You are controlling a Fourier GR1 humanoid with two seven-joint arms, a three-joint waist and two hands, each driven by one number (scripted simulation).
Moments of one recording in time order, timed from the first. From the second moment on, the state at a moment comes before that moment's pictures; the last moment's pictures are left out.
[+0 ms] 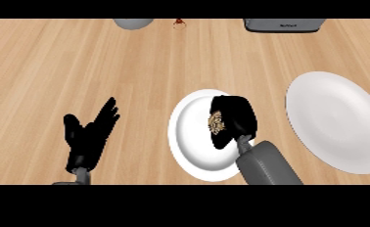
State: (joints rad) left arm 0.03 0.08 -0.05 -1.45 0.08 0.02 0.23; right arm -0.33 -0.02 0.39 -1.25 1.04 0.03 0.42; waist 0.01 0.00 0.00
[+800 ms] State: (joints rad) left arm 0.02 0.08 -0.05 -1.43 0.07 0.03 0.23; right arm -0.45 -0.01 0.52 -1.39 1.42 -0.43 1.11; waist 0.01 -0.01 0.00
